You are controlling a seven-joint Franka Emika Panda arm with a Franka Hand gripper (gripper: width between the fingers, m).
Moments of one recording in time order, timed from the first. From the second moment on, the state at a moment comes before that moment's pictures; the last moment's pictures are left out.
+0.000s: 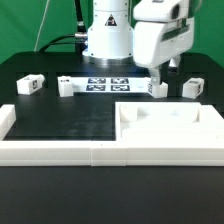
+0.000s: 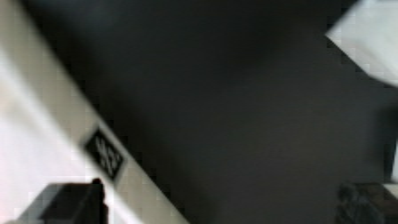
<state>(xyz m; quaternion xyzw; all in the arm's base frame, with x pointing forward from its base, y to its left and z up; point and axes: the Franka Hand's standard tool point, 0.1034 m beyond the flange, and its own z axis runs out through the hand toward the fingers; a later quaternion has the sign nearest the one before) 0.446 0.088 0.060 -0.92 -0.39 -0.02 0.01</state>
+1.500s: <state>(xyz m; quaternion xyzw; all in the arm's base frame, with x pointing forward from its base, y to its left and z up) 0.397 0.136 0.050 -0.94 0.33 0.00 0.07</state>
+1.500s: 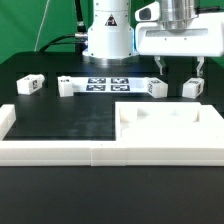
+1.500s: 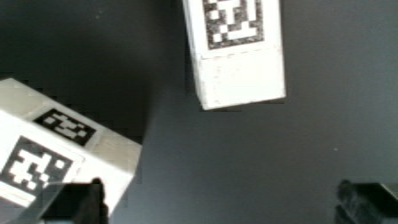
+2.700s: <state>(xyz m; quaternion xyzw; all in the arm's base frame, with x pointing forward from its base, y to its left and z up) 0.381 0.153 0.041 -0.90 0.24 0.35 0.12</state>
